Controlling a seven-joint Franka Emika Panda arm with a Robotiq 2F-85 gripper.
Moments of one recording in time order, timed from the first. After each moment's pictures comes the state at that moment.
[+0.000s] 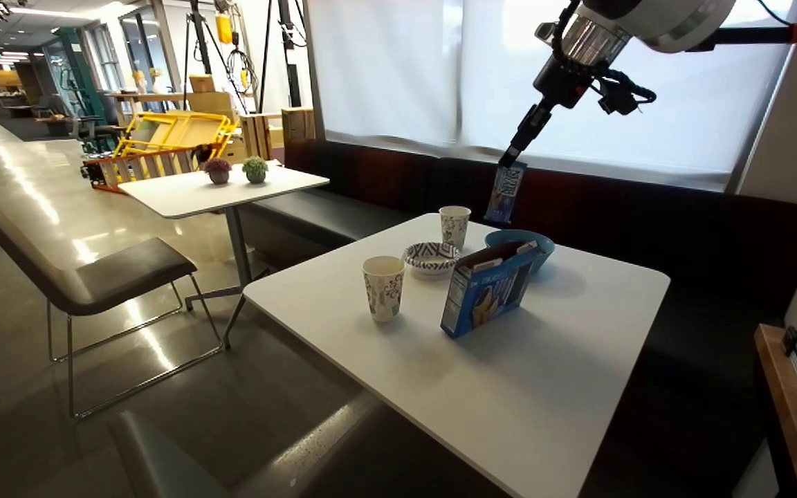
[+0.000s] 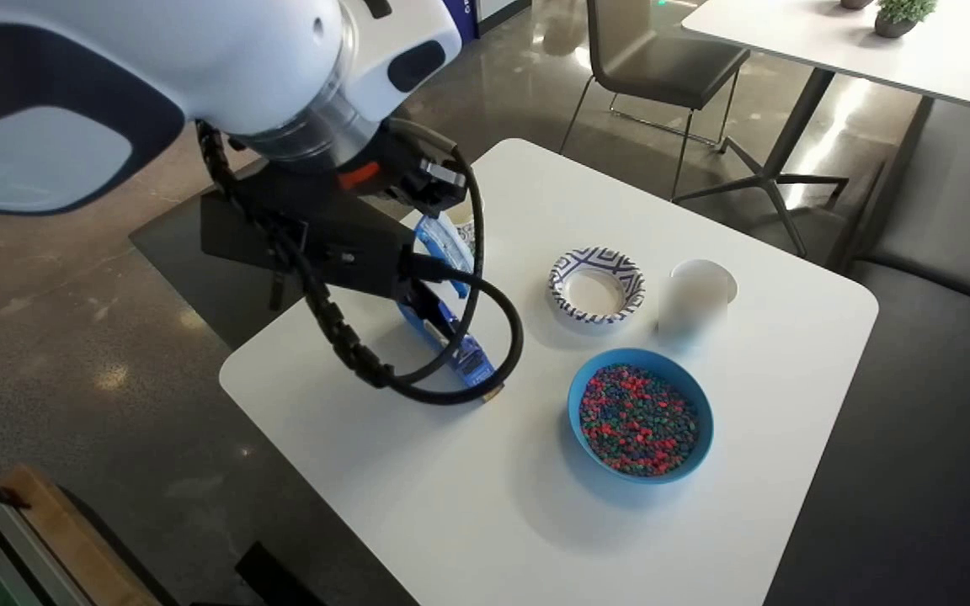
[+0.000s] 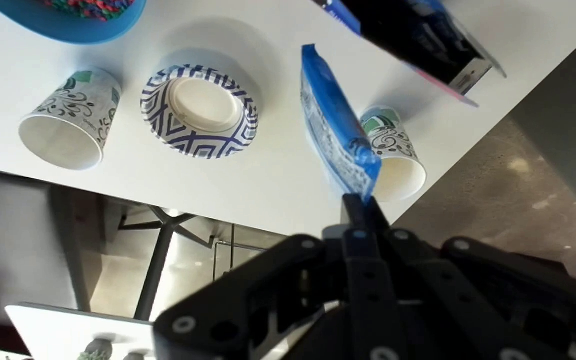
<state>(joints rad) -0.15 -0.20 -0.07 -2.52 0.50 2.77 -0.91</state>
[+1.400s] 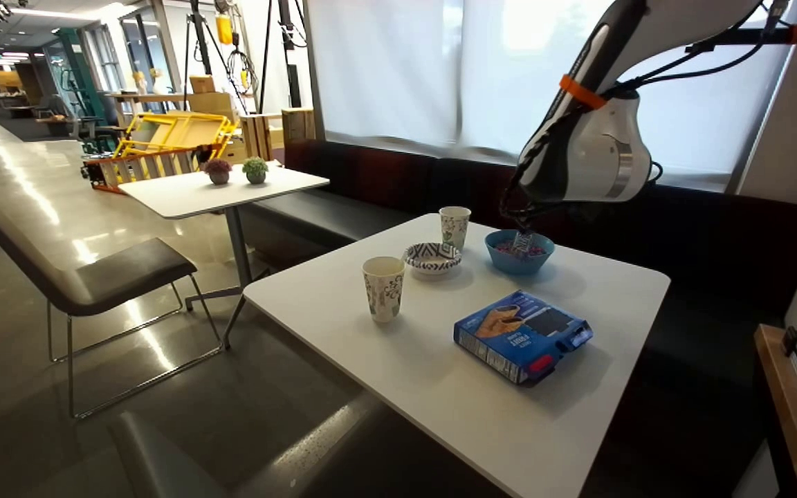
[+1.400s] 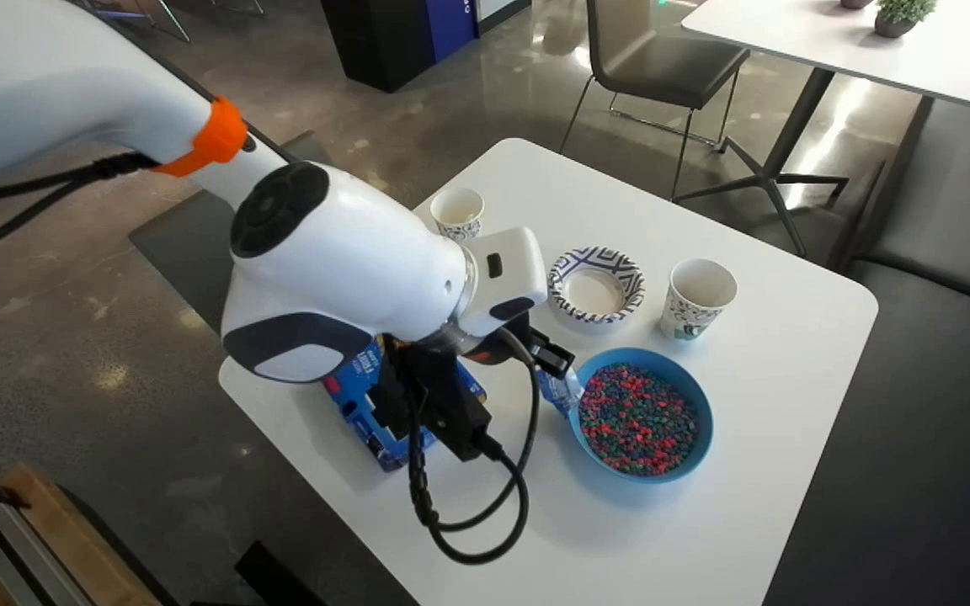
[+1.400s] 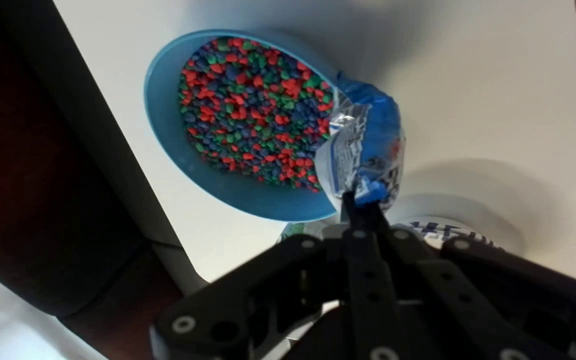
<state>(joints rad) 0.13 0.43 -0.38 -2.41 0.67 3.39 -0.76</state>
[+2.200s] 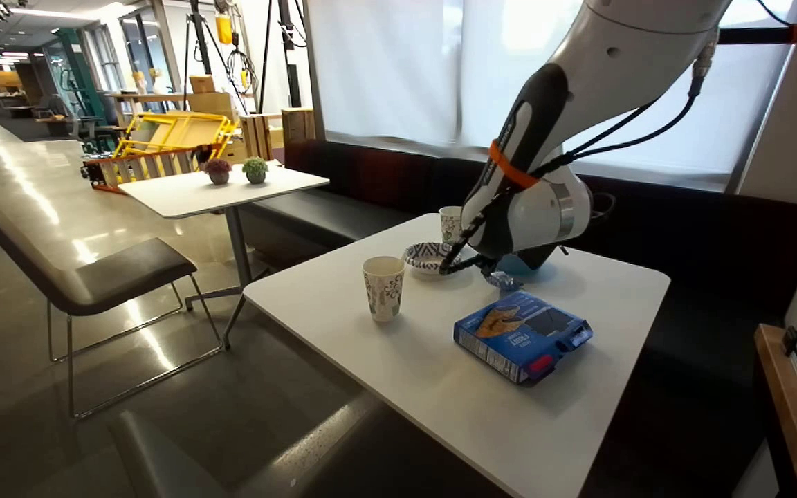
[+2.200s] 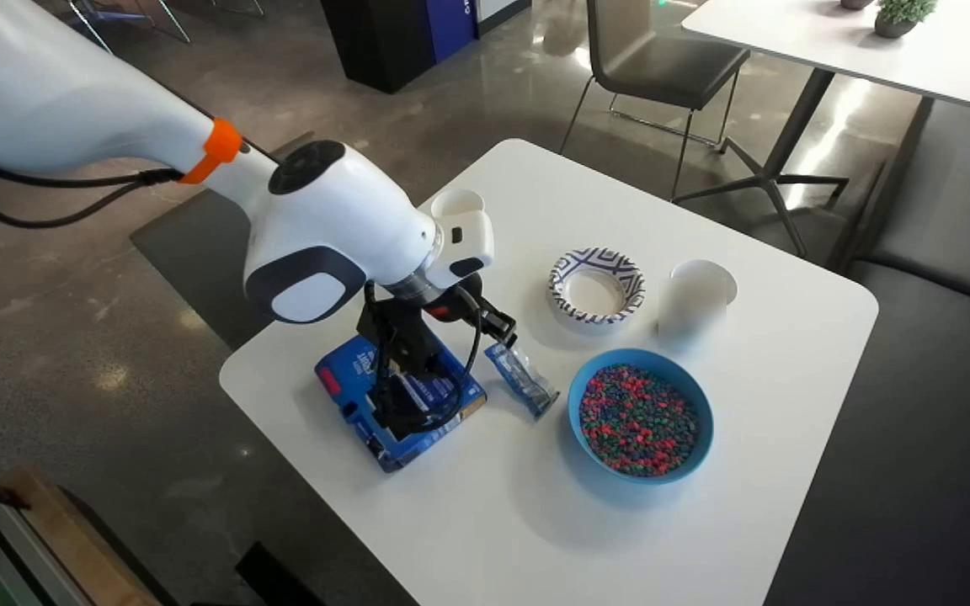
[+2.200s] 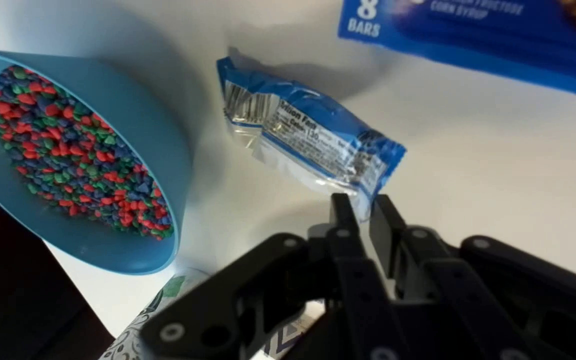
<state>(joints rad) 0.63 0.75 -0.68 -2.24 0.84 3.11 -0.54</state>
